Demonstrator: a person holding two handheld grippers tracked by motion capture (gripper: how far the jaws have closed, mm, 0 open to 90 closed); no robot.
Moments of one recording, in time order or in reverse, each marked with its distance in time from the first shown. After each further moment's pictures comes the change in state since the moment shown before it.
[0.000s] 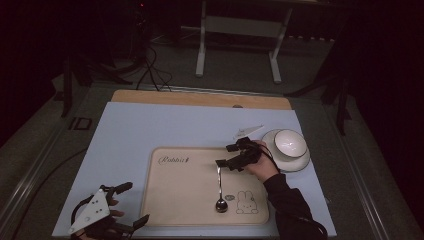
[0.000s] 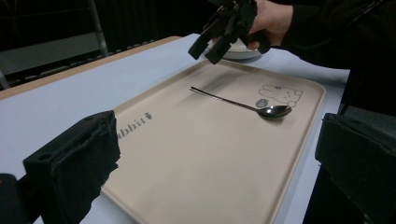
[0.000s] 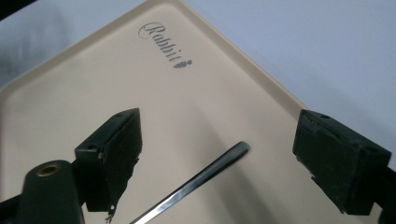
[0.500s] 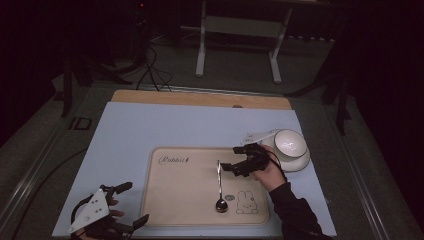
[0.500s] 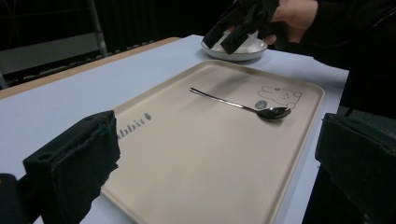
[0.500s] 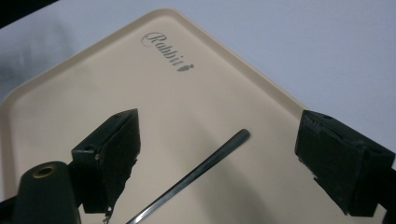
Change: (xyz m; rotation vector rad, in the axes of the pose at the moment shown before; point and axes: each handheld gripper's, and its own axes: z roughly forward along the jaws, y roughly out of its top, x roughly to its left) left arm 0.001 0.000 0.000 -0.003 -0.003 -0.005; right arm 0.025 -0.009 -0.028 -0.056 -0.081 -0.003
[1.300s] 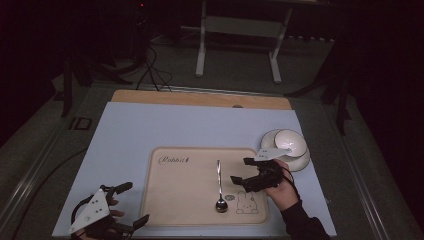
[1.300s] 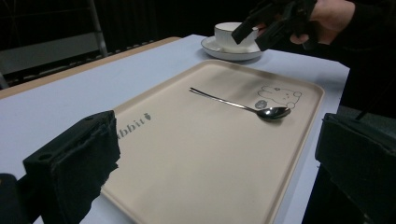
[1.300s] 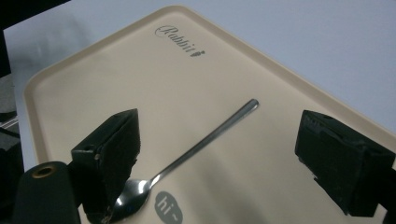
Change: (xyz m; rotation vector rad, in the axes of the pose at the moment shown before) left arm -0.001 0.000 0.000 0.000 0.002 0.001; right arm 0.026 -0.034 -0.037 -0.053 -0.044 -0.016
